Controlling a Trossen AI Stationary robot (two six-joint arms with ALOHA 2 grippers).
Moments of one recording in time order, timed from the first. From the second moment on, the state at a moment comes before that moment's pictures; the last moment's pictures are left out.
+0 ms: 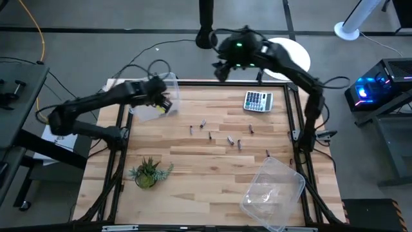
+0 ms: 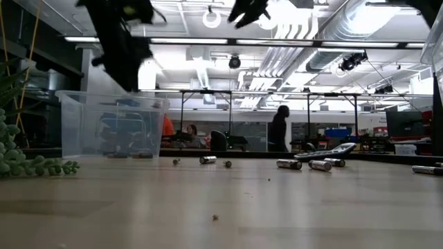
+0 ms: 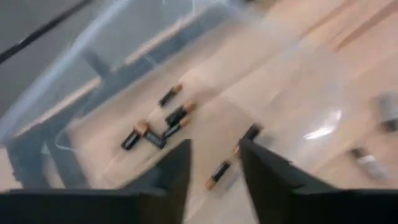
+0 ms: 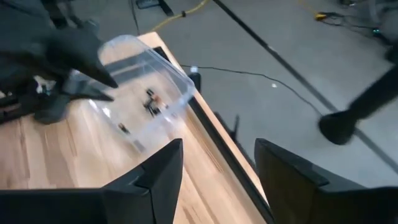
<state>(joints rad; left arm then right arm) 0.50 1.23 1.01 -0.88 -0.40 -0.34 -0.43 1.86 2.31 -1.05 0.11 -0.01</state>
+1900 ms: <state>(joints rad) 0.29 2.12 1.83 -0.98 -0.14 -0.25 -0.06 1.38 2.31 -1.57 0.71 0.36</state>
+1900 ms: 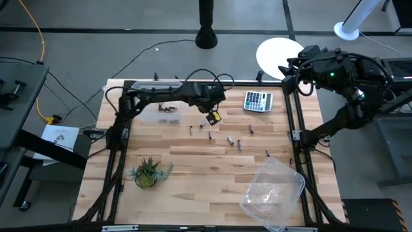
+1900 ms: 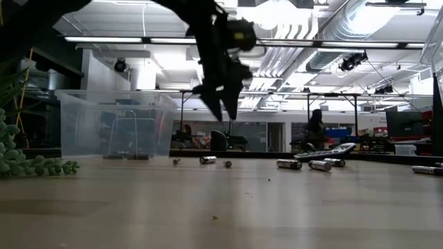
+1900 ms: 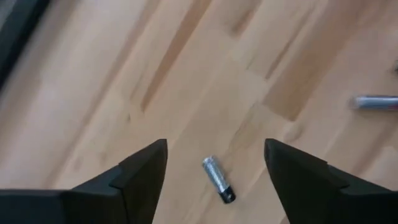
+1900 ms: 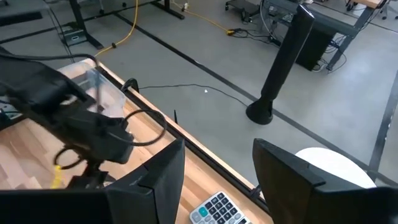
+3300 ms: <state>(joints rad) 0.28 2.22 1.69 -0.93 -0.03 -0.43 -0.06 1.42 2.31 -1.57 0.70 0.34</state>
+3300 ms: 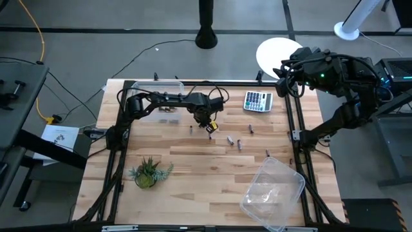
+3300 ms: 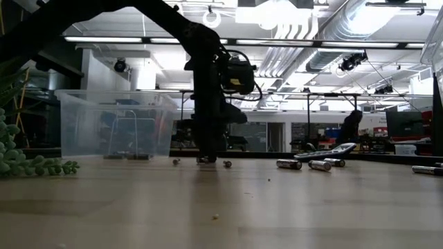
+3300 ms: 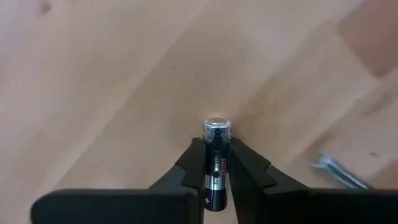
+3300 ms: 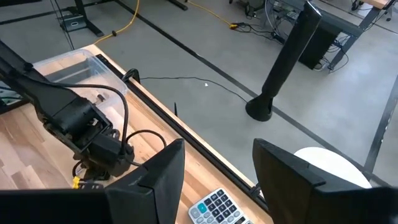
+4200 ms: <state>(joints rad) -0.08 2.00 1.72 0.02 0.38 -0.12 -0.06 1.44 2.31 -1.57 0.71 0.58</state>
